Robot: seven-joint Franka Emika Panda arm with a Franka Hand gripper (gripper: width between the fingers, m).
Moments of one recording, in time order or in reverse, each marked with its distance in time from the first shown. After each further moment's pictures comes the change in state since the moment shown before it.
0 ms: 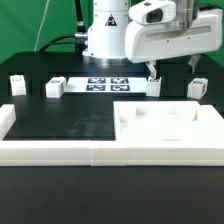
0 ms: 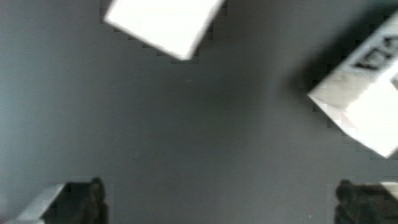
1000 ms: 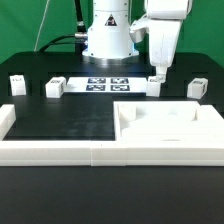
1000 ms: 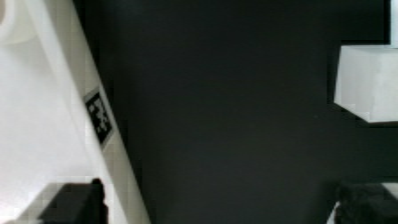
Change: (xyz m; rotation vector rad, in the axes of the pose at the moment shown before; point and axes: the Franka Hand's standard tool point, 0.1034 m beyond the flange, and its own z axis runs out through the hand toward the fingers) arm 0.029 0.044 -0.019 -0.065 -0.030 -1.144
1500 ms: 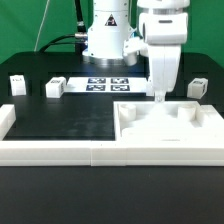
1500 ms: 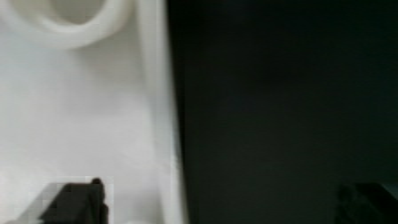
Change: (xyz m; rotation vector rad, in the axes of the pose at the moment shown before) arm -0.004 0.025 0.017 0.007 0.014 -0.131
